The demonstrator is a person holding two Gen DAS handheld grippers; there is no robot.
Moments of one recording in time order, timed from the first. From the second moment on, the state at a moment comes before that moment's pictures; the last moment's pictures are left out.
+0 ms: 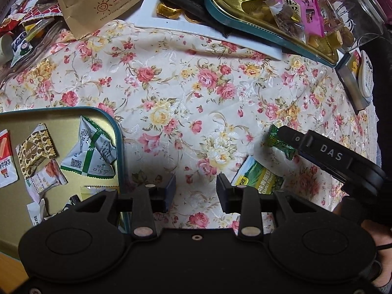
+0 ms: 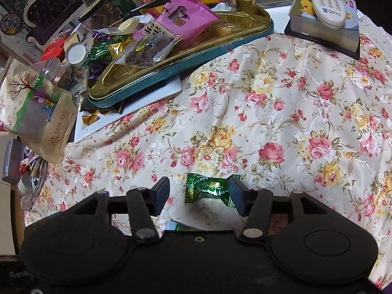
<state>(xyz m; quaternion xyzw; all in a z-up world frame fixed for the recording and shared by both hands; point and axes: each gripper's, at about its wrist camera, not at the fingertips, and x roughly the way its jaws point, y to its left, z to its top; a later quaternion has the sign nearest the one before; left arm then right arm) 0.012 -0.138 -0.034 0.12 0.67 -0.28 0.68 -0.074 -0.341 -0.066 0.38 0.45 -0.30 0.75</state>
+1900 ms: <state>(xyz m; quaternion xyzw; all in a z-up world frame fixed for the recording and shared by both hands) 0.002 -0.126 -0.015 0.12 0.66 -0.27 0.69 -0.098 -0.330 -0.055 0.41 0.48 -0.26 0.73</state>
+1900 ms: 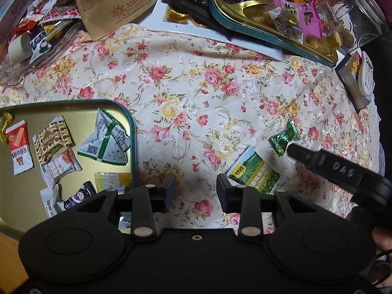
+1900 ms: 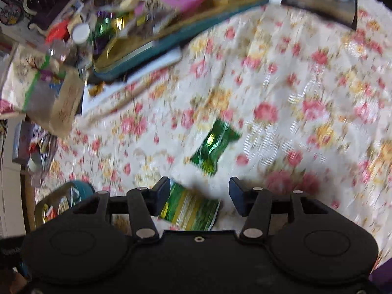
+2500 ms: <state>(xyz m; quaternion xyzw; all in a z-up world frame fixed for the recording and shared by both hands) 0.002 -0.131 -0.030 0.12 0.68 -0.28 0.67 -0.078 -0.338 -0.084 0.42 0.45 -0.34 0.71</state>
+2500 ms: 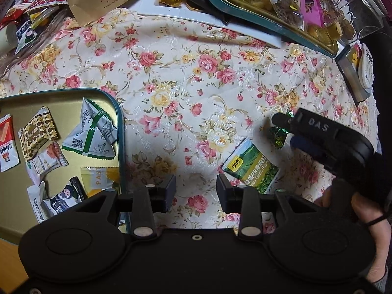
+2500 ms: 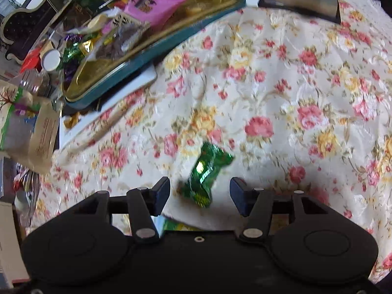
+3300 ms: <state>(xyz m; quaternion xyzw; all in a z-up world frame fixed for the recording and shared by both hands) -0.030 -0.164 -0.055 0.04 0.73 -0.26 0.63 -0.100 -0.346 -0.058 0.33 0.45 -0.36 0.74</state>
